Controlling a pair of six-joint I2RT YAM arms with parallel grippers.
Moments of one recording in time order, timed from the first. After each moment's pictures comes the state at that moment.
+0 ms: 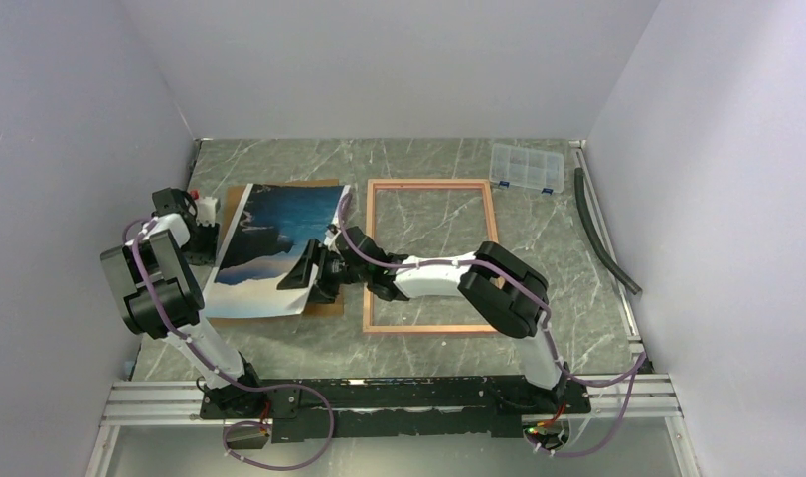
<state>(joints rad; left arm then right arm) 0.44 1.77 1.07 -0.43 0.03 0.46 1.04 2.06 1.26 0.41 -0.39 1.37</state>
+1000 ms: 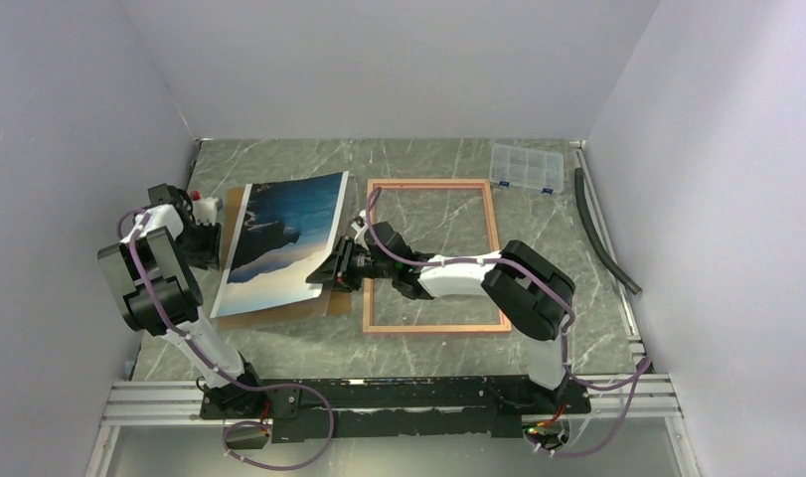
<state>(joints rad) 0.45 1.79 1.17 -0.68 0.15 0.47 0.96 1.92 1.07 0.51 -0.40 1.36</state>
